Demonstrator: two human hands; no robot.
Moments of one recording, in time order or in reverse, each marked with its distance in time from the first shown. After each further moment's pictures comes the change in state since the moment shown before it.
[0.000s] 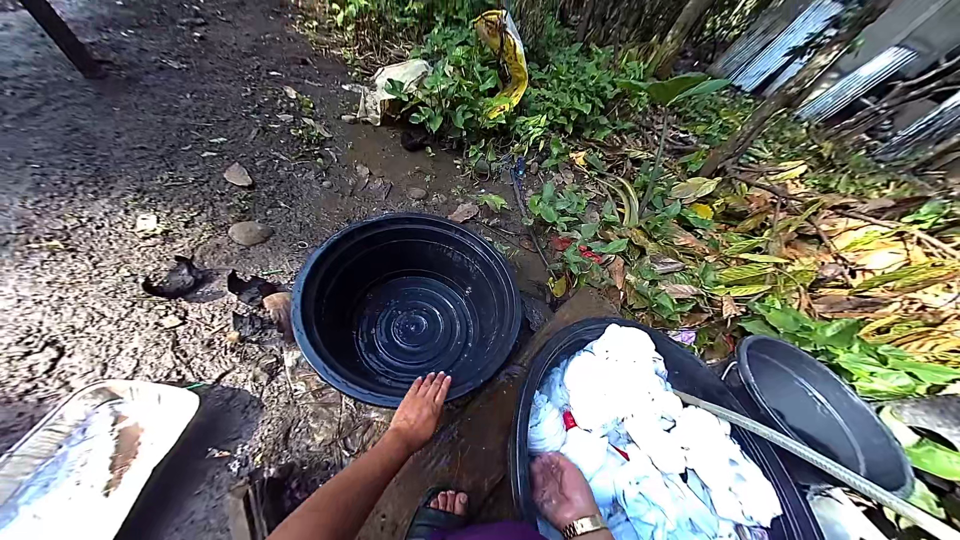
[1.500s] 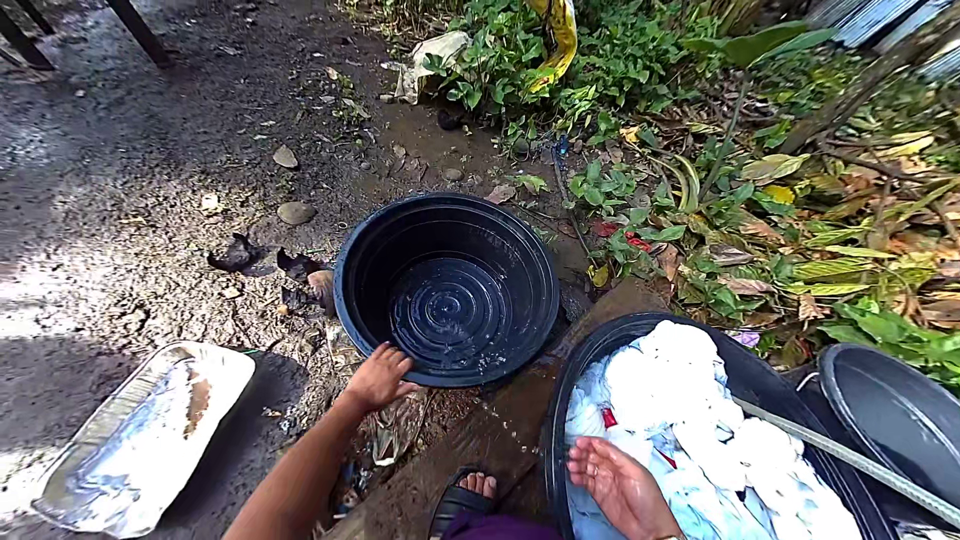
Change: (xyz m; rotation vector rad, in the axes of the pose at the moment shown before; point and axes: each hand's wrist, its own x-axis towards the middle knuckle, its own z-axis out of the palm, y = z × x) left_hand -0.051 -0.123 -0.027 0.164 0.014 -0.018; right_hand -0.024 -0.037 -0.006 -0.282 -0.415 -0.091
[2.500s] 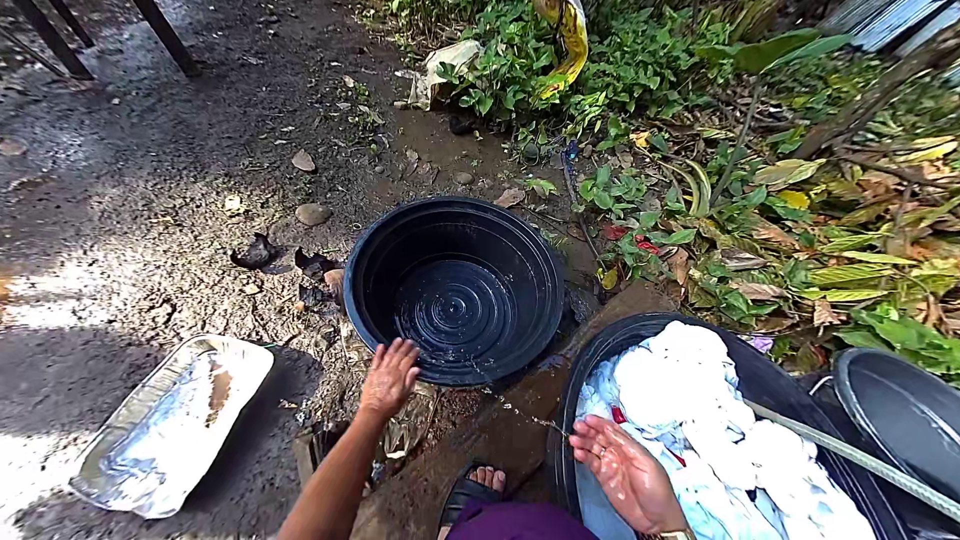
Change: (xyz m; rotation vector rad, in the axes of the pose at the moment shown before) left_hand -0.022 0.022 0.039 -0.212 0.530 -0.249; right_hand -0.008 0.000 0.015 0.138 -0.149 -0.186
